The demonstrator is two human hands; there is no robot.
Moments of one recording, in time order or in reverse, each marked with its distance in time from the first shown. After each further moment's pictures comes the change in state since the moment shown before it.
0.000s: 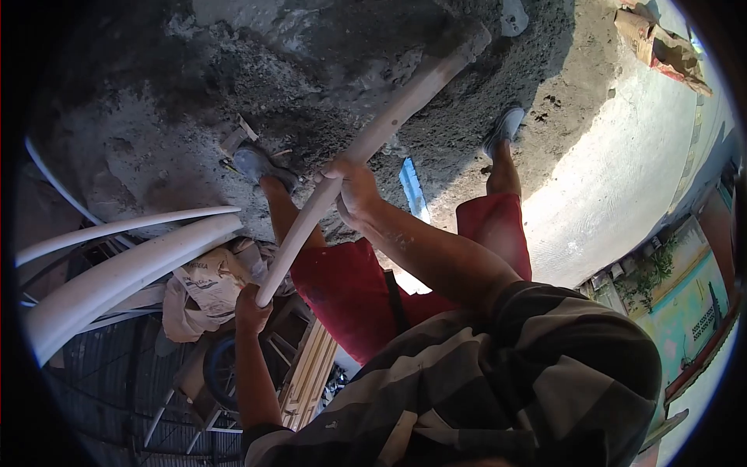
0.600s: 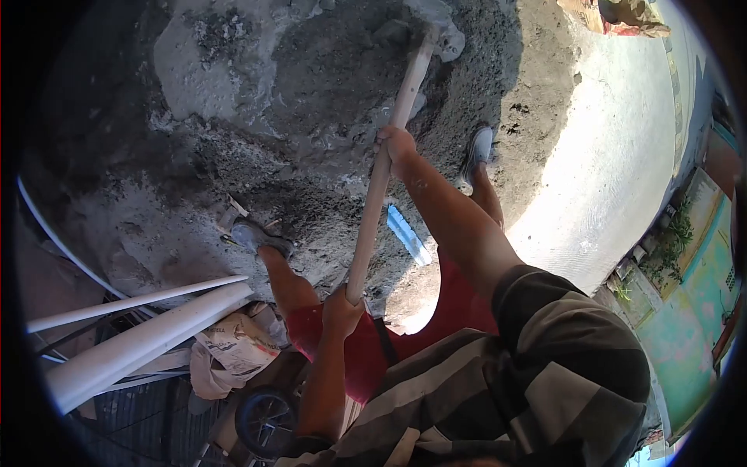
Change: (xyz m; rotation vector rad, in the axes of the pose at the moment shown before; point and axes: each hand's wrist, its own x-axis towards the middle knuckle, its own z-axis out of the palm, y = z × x) left_hand 0.075 0.242 0.107 -0.152 -0.163 0.108; right_hand 0.117 -0.198 -0.109 -0.174 0.209 -0.214
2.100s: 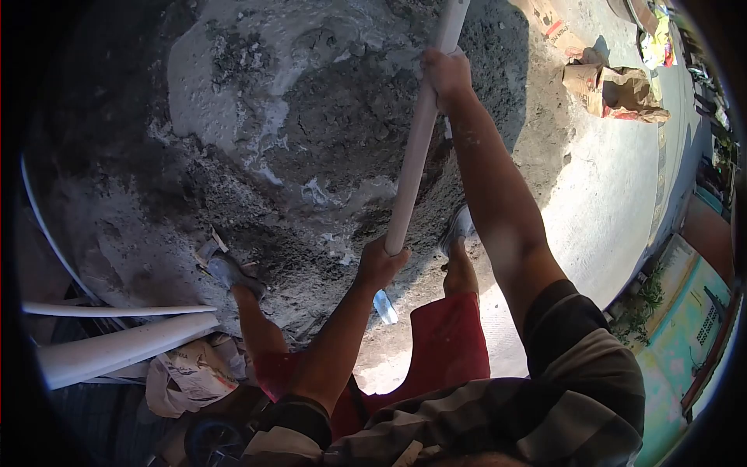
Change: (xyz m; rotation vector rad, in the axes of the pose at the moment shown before) left_hand 0.197 0.179 0.005 -0.633 -0.019 0.283; right_hand 0.041 -0.277 0.114 -0.556 -0.063 -0.736
